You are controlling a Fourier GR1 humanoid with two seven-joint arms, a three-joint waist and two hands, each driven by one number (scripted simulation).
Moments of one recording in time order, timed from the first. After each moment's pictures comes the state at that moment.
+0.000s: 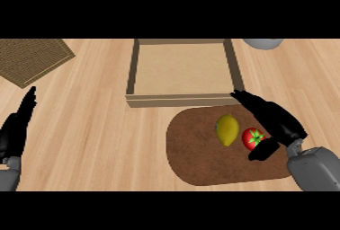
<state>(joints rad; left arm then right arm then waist) -0.10 0.47 0.04 -1.33 -0.10 0.20 0.08 -0.28 -0.47 0.32 -1.49 0.57 0.27 0.13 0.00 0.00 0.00</state>
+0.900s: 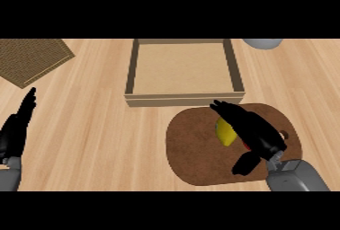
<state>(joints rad) -0.11 0.41 0.12 -1.31 -0.17 0.14 0.06 -0.22 -0.30 0.34 -1.64 0.72 0.39 0.18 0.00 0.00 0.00</state>
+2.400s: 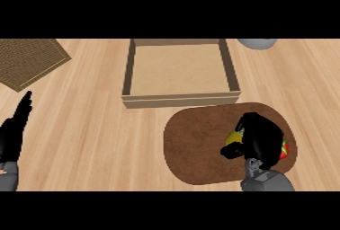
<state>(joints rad) -0.08 0.39 0.17 -1.34 -0.21 0.11 0.06 -0.13 -0.02 0.26 -1.65 1.29 0.09 0.90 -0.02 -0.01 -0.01</state>
